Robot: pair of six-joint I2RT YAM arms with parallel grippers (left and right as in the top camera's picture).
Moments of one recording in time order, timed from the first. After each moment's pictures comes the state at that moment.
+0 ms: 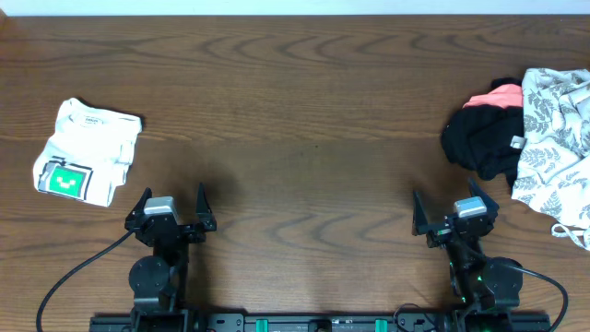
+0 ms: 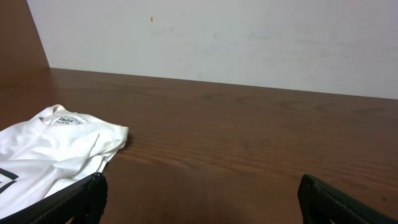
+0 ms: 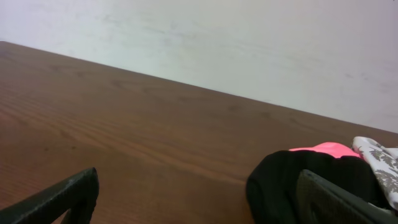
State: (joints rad) left arm 0.00 0.01 0.02 -0.11 -0.05 -0.07; right arm 0.04 0.01 0.01 -0.06 -0.16 -0.11
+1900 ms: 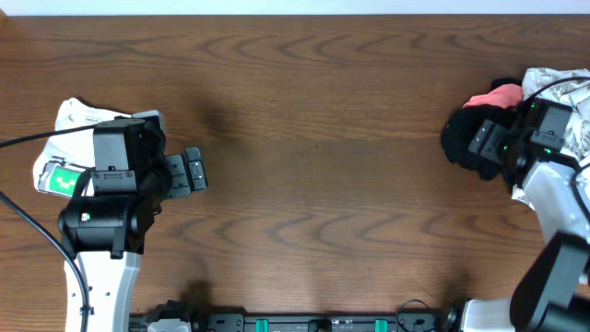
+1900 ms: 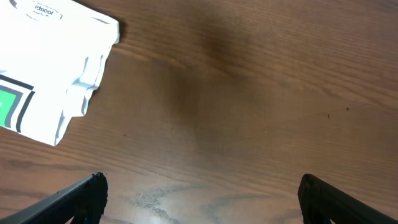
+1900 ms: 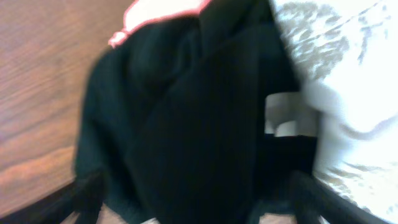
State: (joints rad) left arm 0.00 1.04 1.11 -1.00 0.00 -0.17; right arm -0.32 1.60 0.93 -0.31 -0.03 0.16
